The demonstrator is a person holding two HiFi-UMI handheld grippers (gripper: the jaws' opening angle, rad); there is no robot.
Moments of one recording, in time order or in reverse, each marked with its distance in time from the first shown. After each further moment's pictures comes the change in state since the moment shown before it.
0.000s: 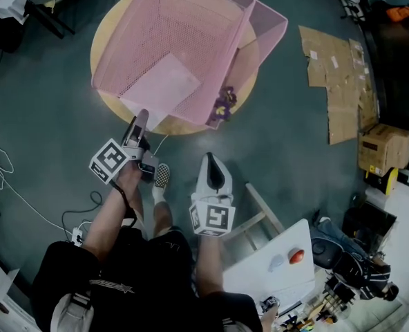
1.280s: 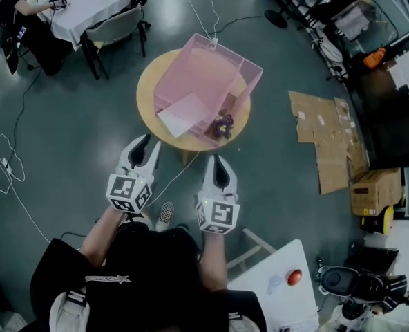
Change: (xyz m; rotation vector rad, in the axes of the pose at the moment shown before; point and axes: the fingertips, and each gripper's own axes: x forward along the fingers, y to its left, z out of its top) left arm -0.201 -0.197 0.026 1.078 -0.220 -0.159; right arm -0.111 0.065 0.141 -0.108 -0.308 0.114
